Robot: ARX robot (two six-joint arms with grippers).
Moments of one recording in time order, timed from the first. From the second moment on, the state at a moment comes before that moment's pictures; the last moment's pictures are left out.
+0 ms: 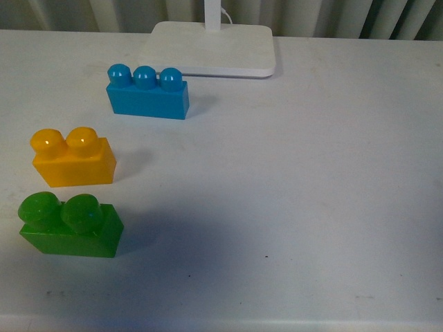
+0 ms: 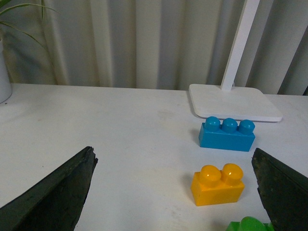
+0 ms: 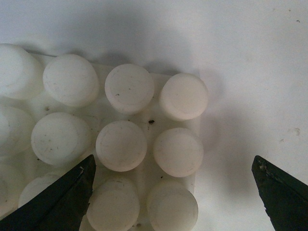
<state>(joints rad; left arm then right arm) 0.00 0.00 0.01 0.00 0.00 0.00 -0.53 1.70 0.84 -0.04 -0.18 -0.46</state>
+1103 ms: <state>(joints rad) 0.00 0.00 0.01 0.00 0.00 0.00 -0.03 1.66 0.70 0.00 -0.08 0.06</state>
